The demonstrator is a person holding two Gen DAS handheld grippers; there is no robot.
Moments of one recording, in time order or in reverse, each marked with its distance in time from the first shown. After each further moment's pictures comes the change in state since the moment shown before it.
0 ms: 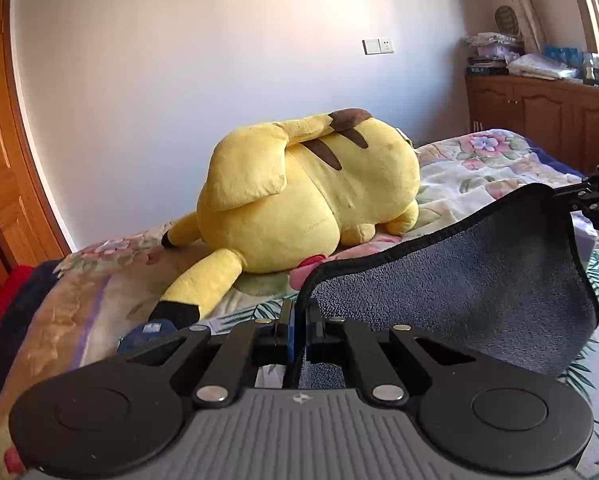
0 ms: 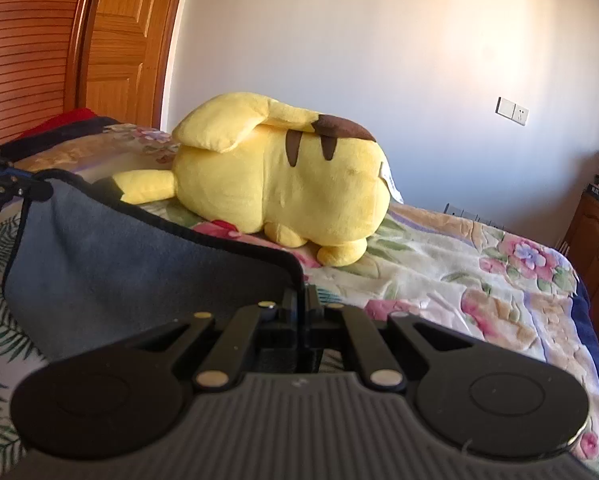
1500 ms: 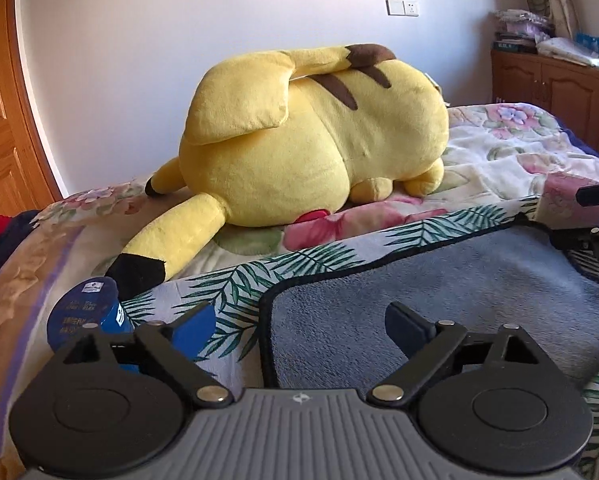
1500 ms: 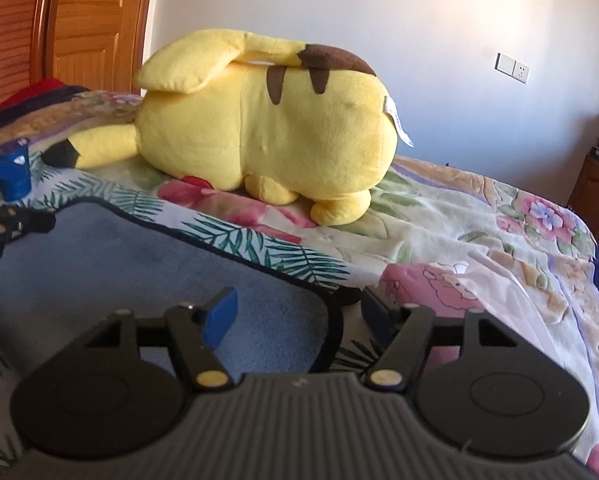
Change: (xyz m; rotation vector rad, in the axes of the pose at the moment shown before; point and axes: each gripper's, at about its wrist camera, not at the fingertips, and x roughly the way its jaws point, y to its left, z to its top) left arm 0.076 -0.007 -0.019 -0.082 0.121 0.008; right arm 0.074 -0.004 -0.025 0.057 0.105 -0.012
